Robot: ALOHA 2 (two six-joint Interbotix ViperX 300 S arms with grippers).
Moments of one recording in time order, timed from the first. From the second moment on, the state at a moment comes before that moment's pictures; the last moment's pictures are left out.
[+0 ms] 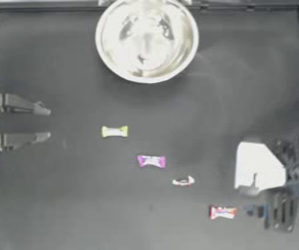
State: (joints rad) left arm 0.15 -1.00 1.18 -0.32 -0.01 0.41; right arm 0.39 -0.37 0.68 -0.17 0.91 0.69
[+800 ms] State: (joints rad) left arm 0.15 -1.00 1.18 -0.34 -0.01 0.40; right arm 0.45 -0.02 0.68 -0.21 0.68 0.77
